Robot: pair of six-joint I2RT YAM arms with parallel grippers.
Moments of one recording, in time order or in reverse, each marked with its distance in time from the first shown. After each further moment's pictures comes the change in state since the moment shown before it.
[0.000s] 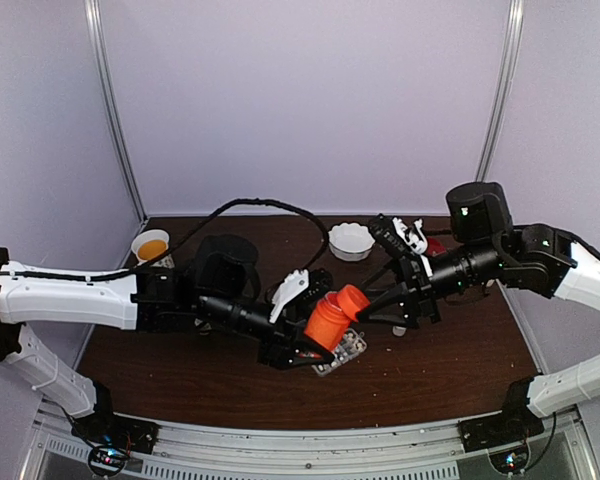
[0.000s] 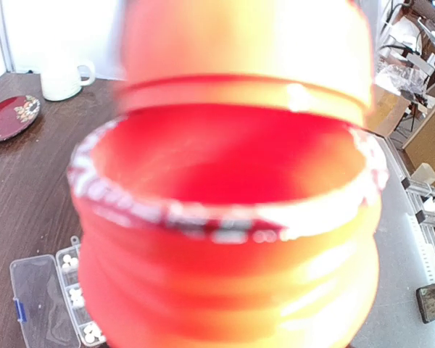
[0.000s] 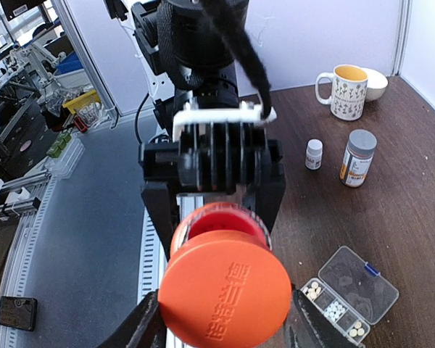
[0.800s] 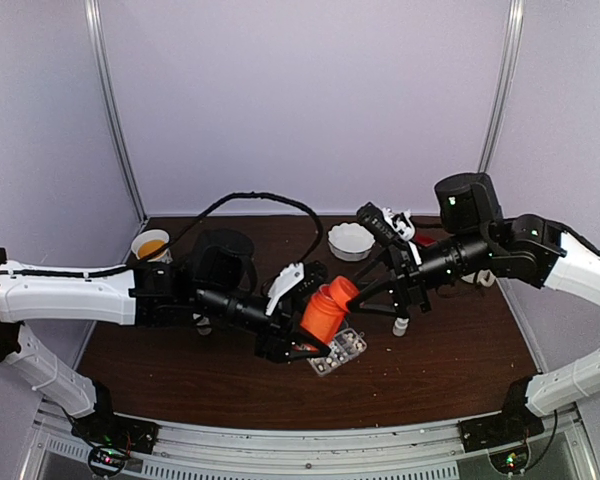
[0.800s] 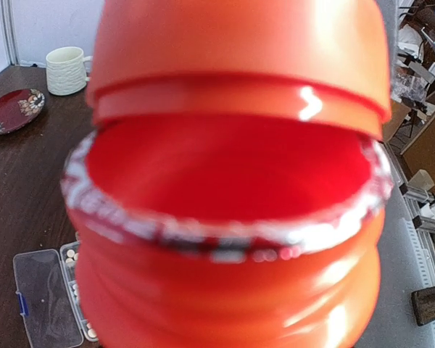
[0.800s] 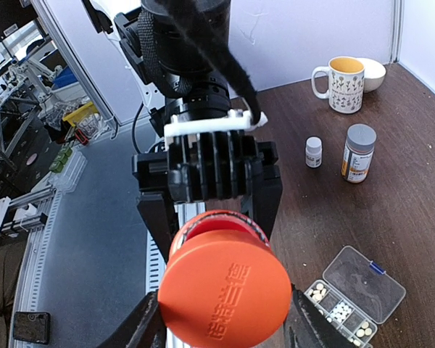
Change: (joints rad) left arm 0.038 -0.013 -0.003 -0.020 0.035 -0.013; right arm -0.026 0.062 0.056 -0.014 -0.022 0.066
